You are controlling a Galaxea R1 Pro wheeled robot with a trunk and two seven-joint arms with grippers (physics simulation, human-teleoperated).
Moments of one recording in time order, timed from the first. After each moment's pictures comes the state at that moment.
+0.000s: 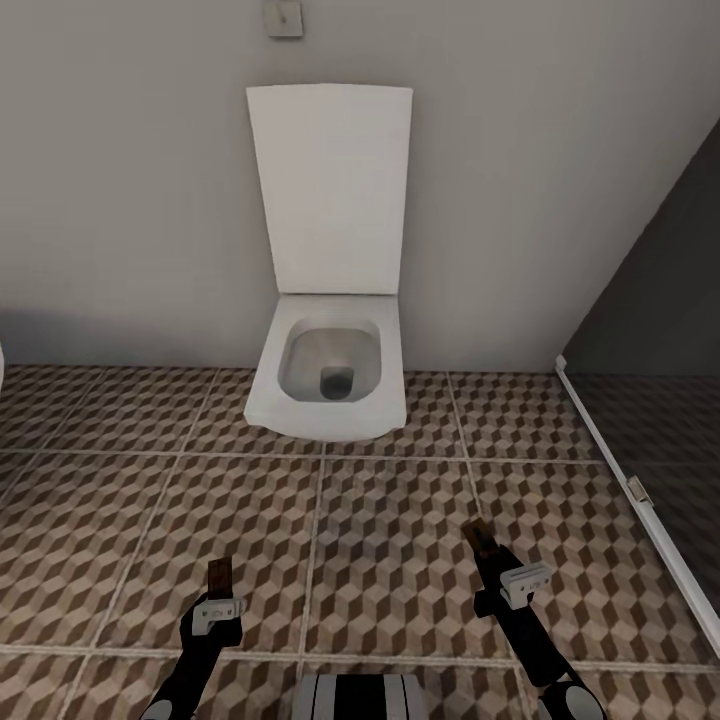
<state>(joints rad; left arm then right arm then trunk) -0.40 0.10 -0.31 -0.36 0.39 -0.60 -0.02 -0.20 -0.09 0.04 -0.90 -0.04 -0.53 0.20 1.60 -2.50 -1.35</state>
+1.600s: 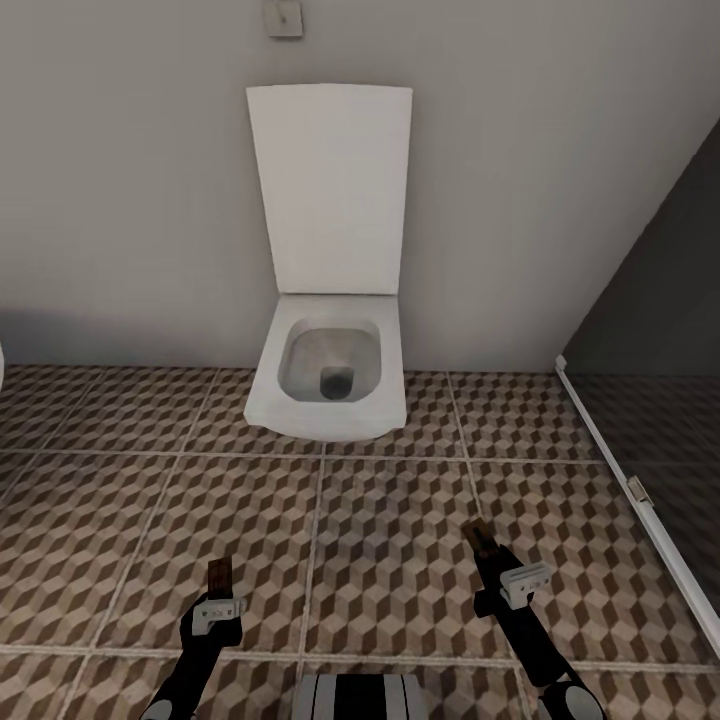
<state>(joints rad) -0.40 0.10 -0.31 -0.36 0.39 -0.60 -0.02 -0.20 -0.09 0.04 -0.90 -0.04 -0.53 0.20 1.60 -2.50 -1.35</state>
